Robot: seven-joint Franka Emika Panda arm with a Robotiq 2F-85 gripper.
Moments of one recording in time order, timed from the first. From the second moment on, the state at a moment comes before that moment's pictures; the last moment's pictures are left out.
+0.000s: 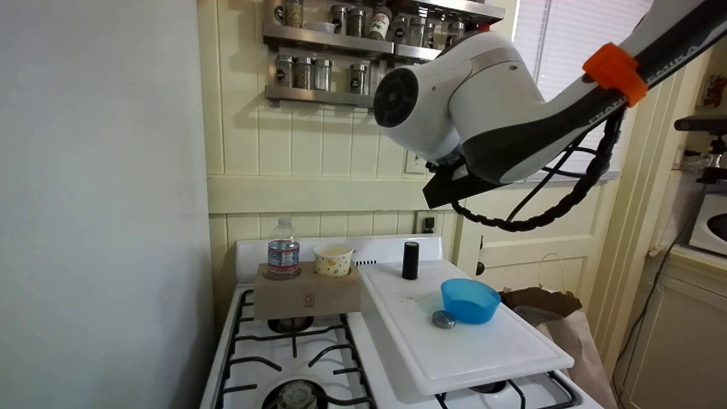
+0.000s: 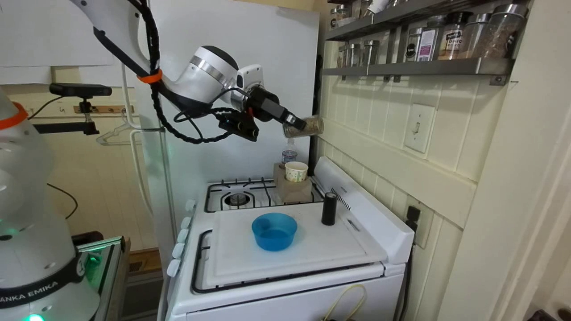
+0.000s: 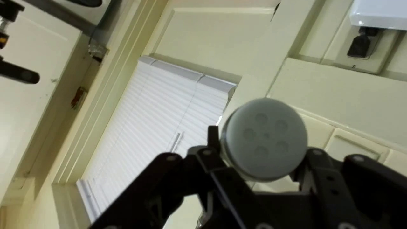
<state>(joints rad) 0.15 -0.22 0.15 -2.39 -1.42 1.83 1.66</state>
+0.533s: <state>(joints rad) 0.18 -0.20 0.22 -2.49 -1.43 1.43 1.91</state>
